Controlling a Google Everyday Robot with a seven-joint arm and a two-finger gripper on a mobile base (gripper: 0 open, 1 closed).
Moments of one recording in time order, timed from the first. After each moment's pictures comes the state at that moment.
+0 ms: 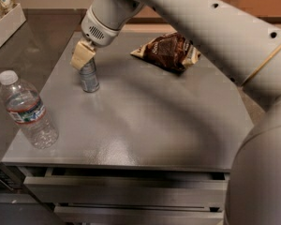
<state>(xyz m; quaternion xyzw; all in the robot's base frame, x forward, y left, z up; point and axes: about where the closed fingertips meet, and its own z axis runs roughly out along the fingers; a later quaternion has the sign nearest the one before) 0.619 0.154 0.925 -0.60 0.73 0.18 0.28</state>
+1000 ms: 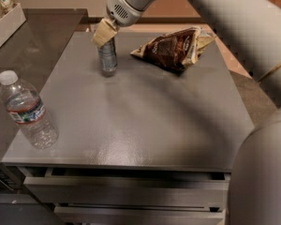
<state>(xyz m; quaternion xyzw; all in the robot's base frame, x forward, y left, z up) 0.669 0.093 0.963 -0.55 0.75 0.16 0.33</state>
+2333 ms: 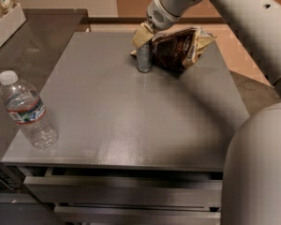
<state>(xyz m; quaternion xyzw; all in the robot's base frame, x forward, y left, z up) 0.720 -0.017 0.926 -0.47 0.82 0.12 0.30</state>
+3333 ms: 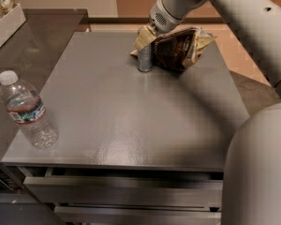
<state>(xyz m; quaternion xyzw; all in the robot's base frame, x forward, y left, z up) 0.722 -0.024 0.920 -0.46 0.83 0.12 0.30</state>
